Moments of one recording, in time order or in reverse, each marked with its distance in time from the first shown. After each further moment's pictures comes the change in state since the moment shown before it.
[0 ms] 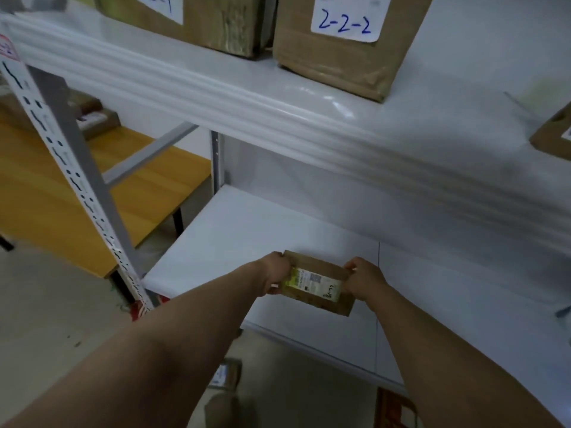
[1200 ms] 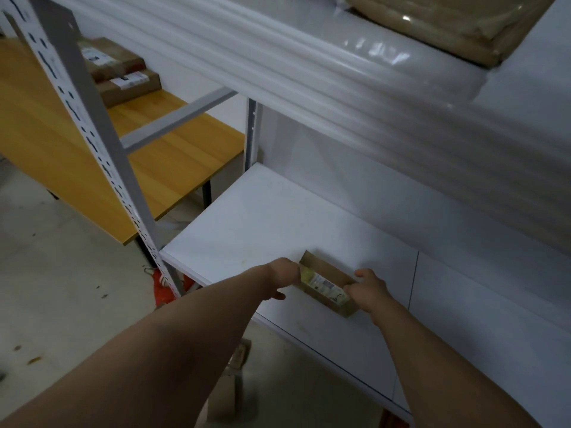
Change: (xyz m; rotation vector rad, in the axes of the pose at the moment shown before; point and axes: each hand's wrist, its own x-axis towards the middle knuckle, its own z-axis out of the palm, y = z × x) left_hand 0.069 -0.044 -0.014 0.079 -0.006 -0.023; right_hand 0.076 0.006 0.063 0.054 -0.130 0.084
